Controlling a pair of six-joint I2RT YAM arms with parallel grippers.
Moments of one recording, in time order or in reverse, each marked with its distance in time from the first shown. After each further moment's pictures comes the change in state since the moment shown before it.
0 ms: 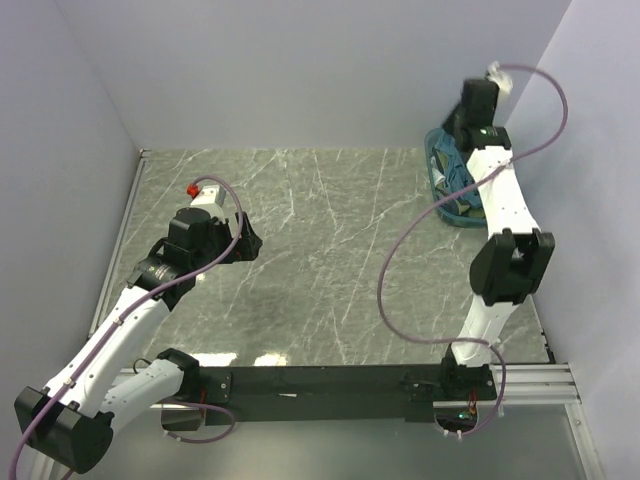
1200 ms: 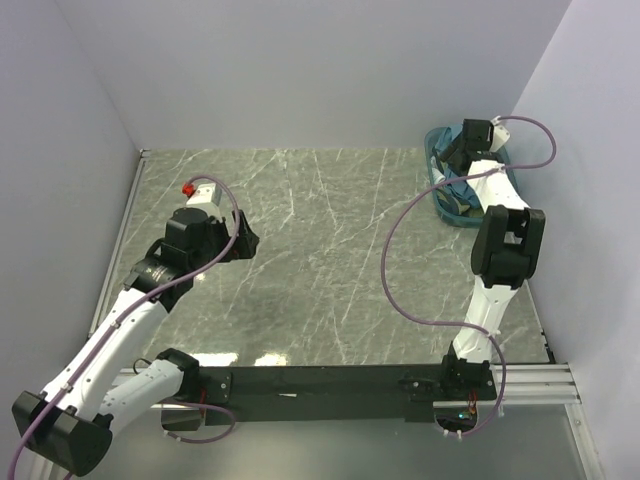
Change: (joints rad) left arm 0.000 -0.020 0.011 -0.007 -0.040 0.001; right arm -0.088 0.144 -0.158 0.074 0.000 0.139
